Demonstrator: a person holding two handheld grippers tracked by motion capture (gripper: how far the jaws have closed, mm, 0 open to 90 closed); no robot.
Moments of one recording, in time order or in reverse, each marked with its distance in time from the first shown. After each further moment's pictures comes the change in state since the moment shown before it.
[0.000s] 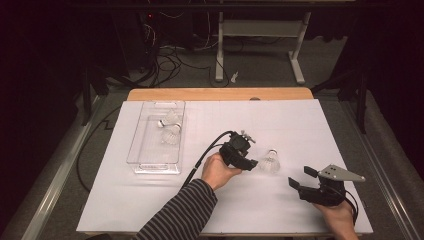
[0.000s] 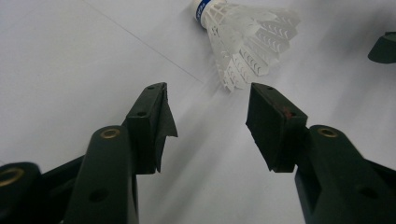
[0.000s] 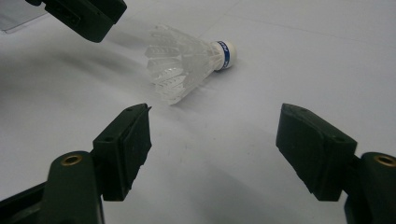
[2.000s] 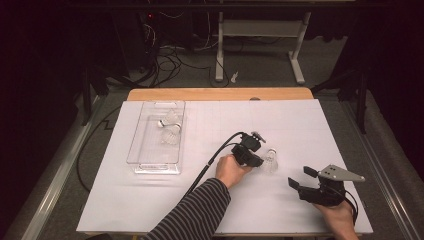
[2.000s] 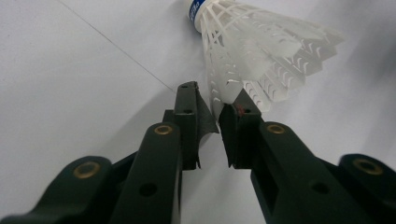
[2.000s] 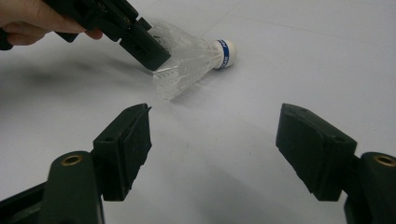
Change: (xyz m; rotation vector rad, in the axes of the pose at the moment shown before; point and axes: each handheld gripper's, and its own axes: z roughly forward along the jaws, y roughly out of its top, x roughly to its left) left arm -0.002 -0.002 0.051 0.058 0.028 -0.080; right arm 0.000 0.000 0.000 0.002 0.006 -0.004
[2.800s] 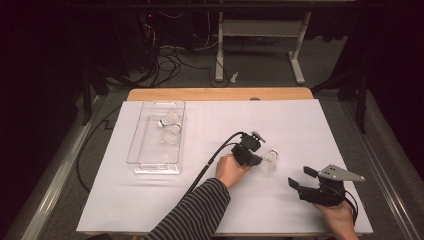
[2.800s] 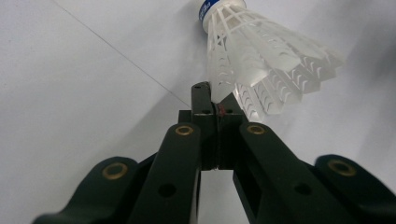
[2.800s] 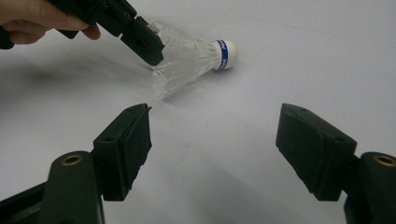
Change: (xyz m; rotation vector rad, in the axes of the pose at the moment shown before) left arm 0.001 0.000 -0.002 -0.003 -0.014 0.011; right arm 0.000 0.000 0.000 0.002 -0.001 -0.001
